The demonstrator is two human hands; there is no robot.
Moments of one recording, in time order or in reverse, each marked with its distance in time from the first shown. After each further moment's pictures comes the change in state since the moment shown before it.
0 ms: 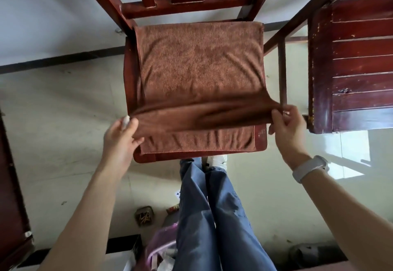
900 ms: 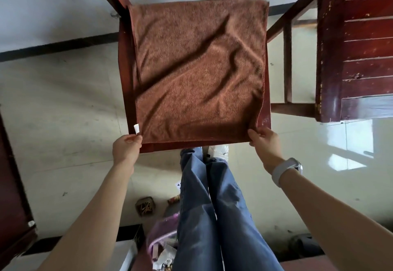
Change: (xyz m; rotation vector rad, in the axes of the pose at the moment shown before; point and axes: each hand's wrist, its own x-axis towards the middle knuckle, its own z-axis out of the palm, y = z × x) left_hand 0.016 -0.072 -0.013 0.559 0.285 -0.193; right_hand -0.032 0.058 0.037 -0.163 -0.156 0.379
